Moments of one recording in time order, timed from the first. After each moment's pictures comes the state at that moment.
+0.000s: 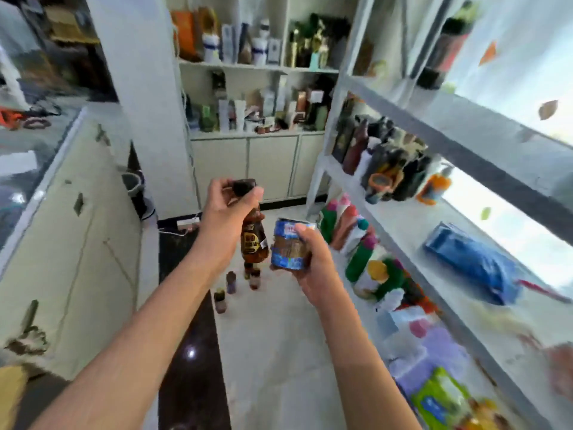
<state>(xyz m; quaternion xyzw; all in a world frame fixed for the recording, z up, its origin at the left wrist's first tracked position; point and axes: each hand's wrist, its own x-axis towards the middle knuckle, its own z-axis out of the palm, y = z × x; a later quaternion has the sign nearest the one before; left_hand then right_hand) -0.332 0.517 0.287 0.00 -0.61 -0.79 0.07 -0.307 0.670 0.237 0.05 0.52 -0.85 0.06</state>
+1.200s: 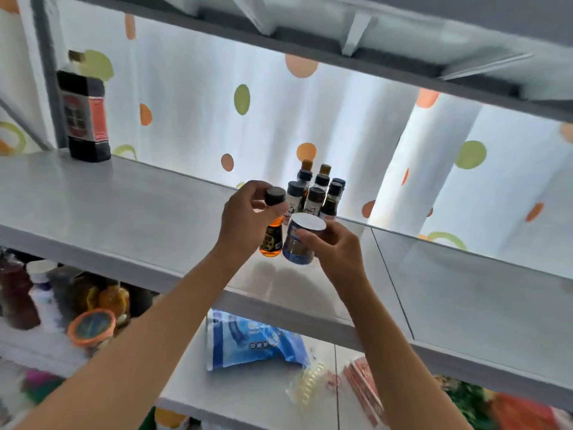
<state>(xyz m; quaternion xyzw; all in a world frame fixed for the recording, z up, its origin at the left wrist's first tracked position) -0.537 1.083 0.406 -0.47 -0.57 -0.67 -0.07 -0.372 1.147 0.386 0.34 0.72 -0.39 -0.47</state>
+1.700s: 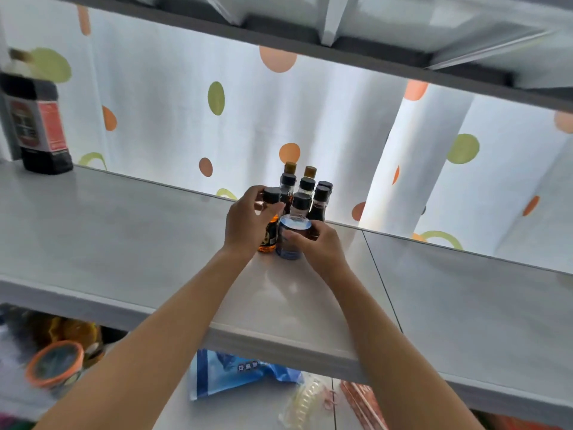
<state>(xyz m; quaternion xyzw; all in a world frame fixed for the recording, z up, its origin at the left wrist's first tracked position) -0.546 1.187 0.385 -0.49 -0.61 -0.62 -0.03 -0.393 1.240 0.369 0.42 0.74 -0.32 -0.41</state>
